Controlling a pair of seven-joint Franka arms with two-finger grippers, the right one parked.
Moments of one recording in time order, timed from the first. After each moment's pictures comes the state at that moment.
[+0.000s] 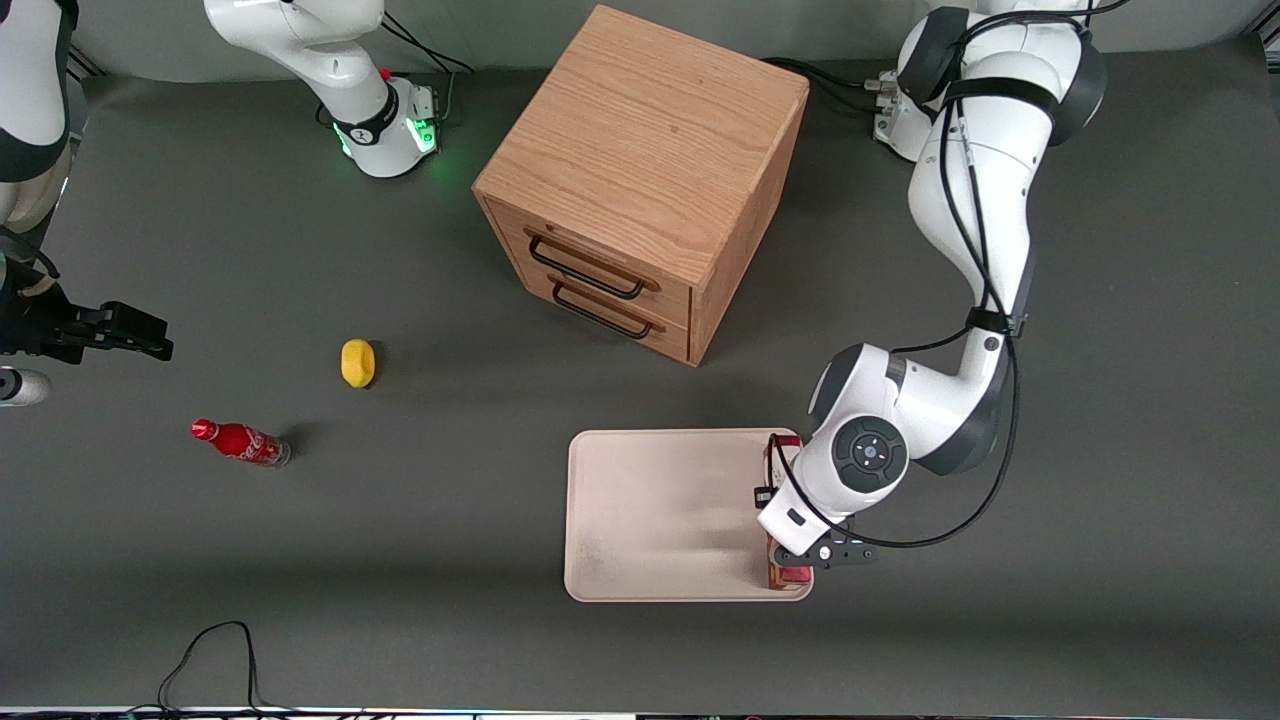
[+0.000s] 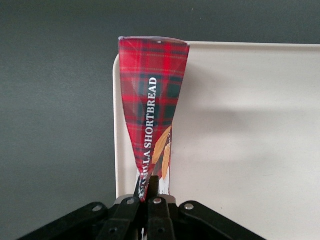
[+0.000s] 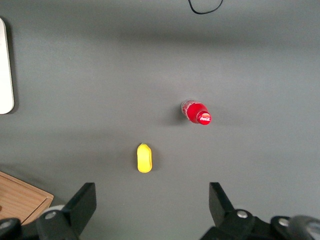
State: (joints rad) arm -0.36 0.97 -0.10 -1.02 0.04 2.01 -0.46
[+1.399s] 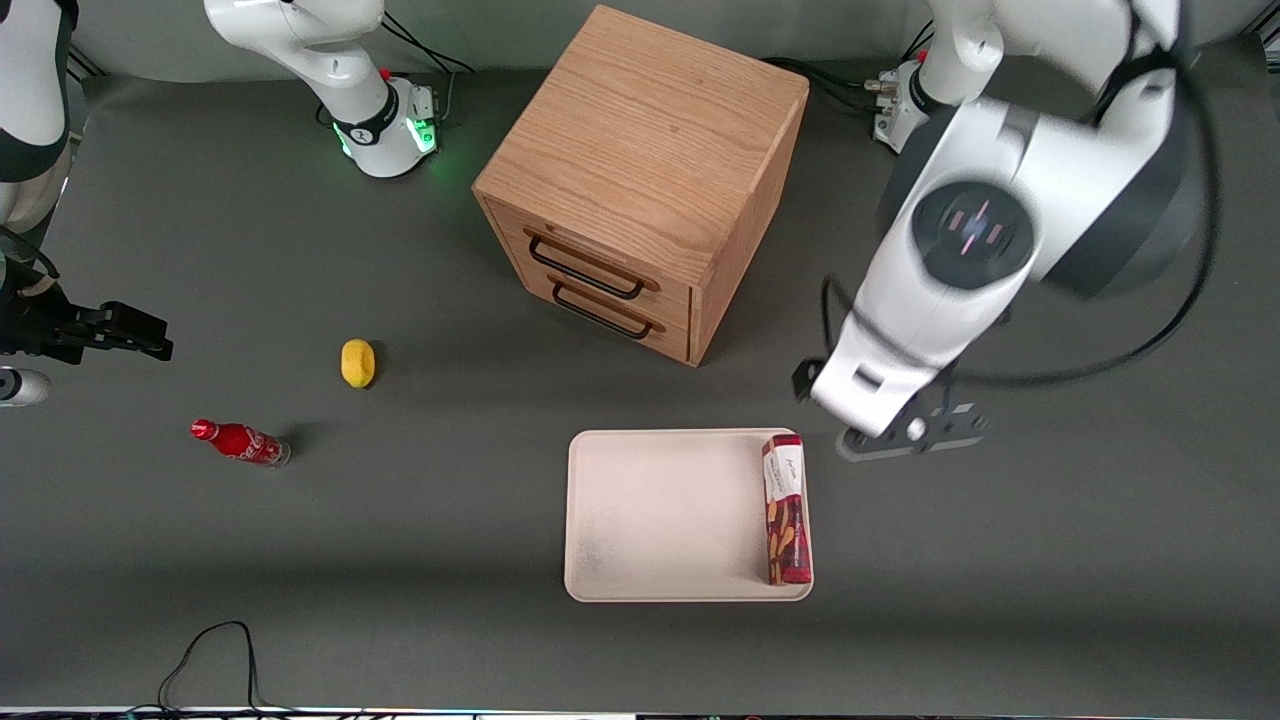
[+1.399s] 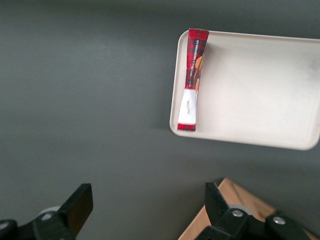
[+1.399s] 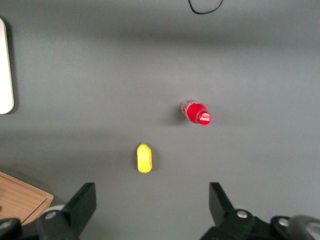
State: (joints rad) arm -0.39 0.50 -0.11 -0.99 0.11 1.44 -0.57
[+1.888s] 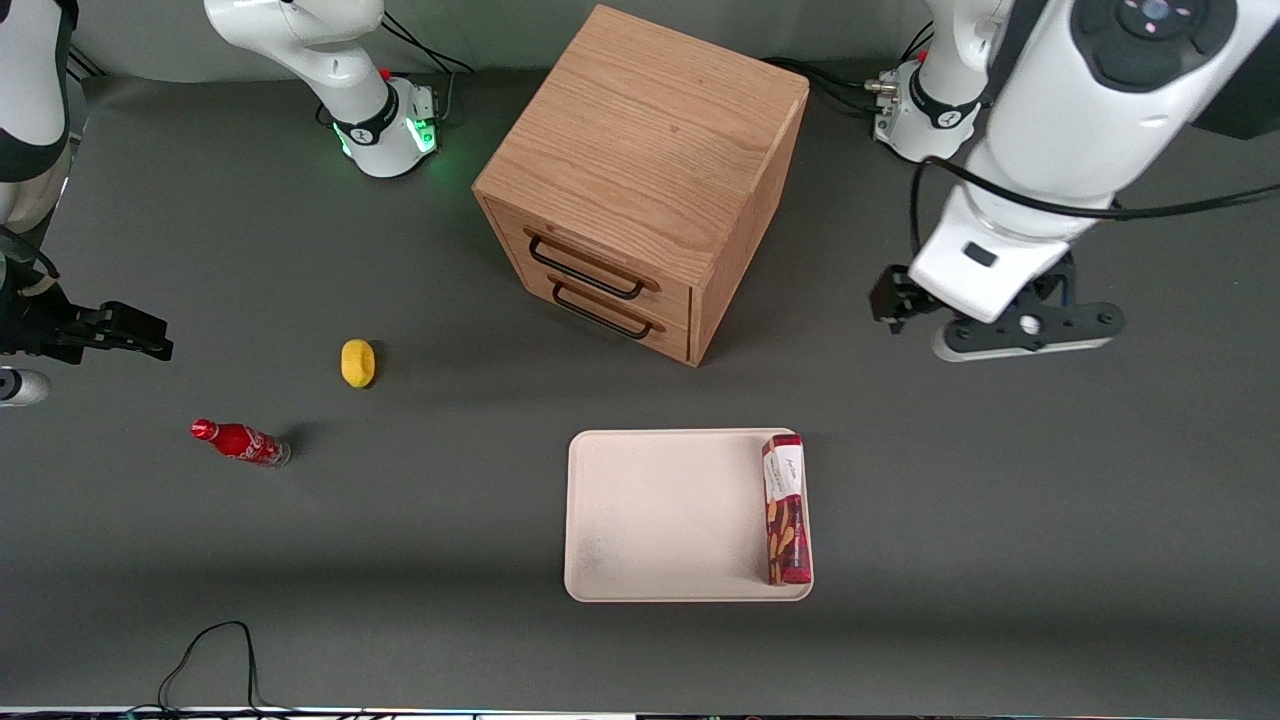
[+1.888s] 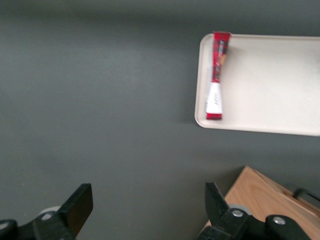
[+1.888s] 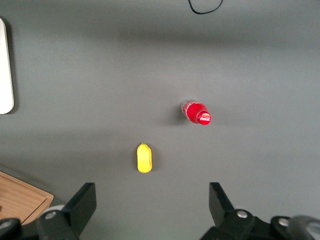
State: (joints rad) arm -0.31 0.23 -0.09 -1.32 0.12 1.56 -0.48
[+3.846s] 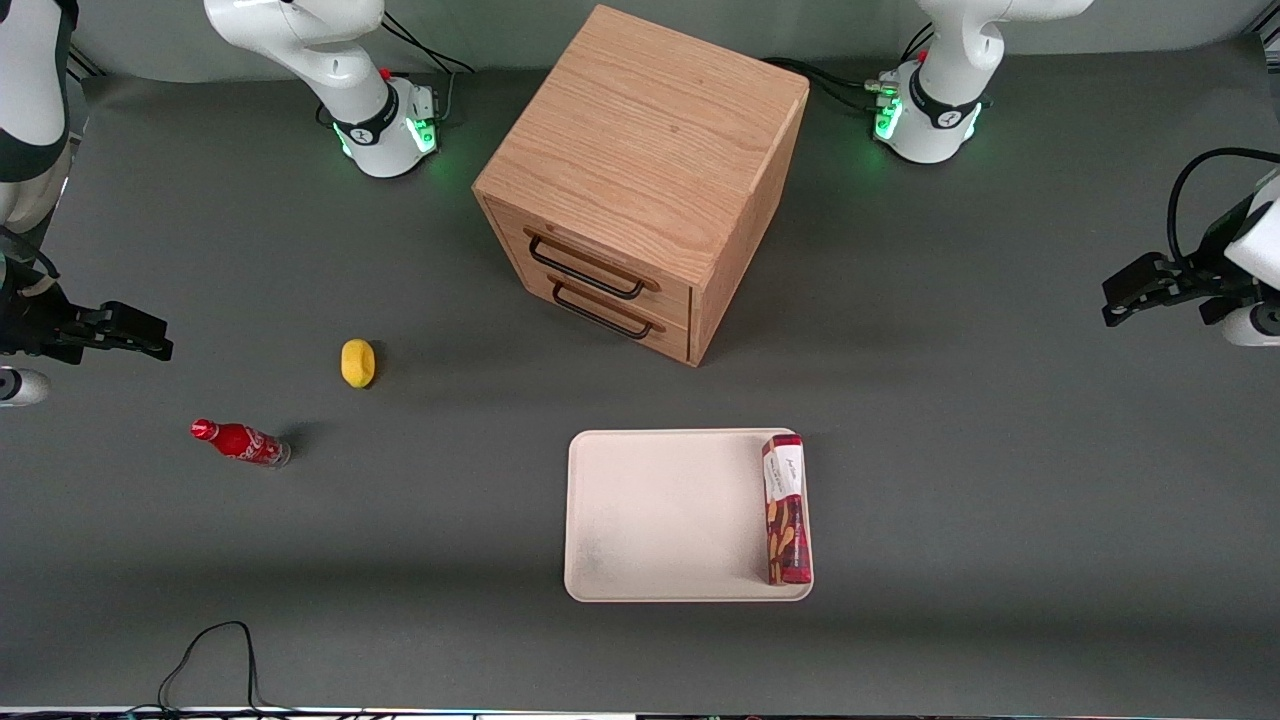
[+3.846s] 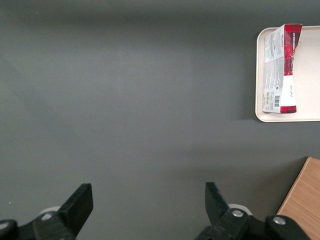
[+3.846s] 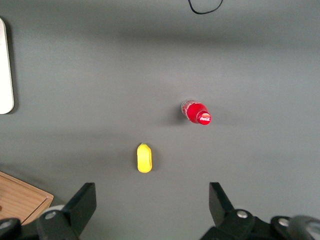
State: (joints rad) arm -0.10 0.03 0.06 -1.59 0.02 1.66 -0.03
